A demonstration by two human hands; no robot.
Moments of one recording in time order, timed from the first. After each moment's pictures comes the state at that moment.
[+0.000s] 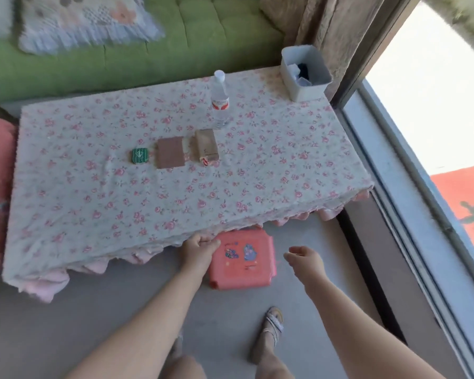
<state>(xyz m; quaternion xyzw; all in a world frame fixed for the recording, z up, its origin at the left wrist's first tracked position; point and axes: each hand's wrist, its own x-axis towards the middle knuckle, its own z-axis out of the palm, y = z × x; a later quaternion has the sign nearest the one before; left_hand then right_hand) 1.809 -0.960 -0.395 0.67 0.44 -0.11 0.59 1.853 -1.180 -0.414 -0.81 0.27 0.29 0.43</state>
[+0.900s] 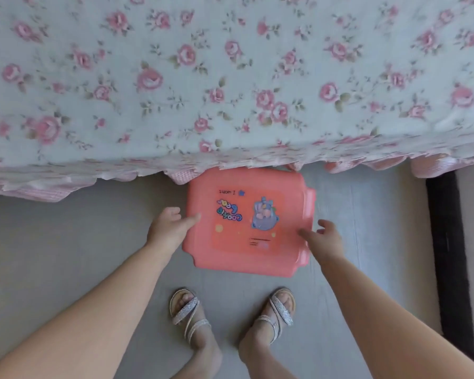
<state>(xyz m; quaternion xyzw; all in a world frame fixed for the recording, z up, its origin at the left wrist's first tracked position) 1.805 -0.948 -0.779 0.62 0.57 -0.20 0.50 1.903 -1.212 -0.790 -0.82 0.29 0.40 0.31</state>
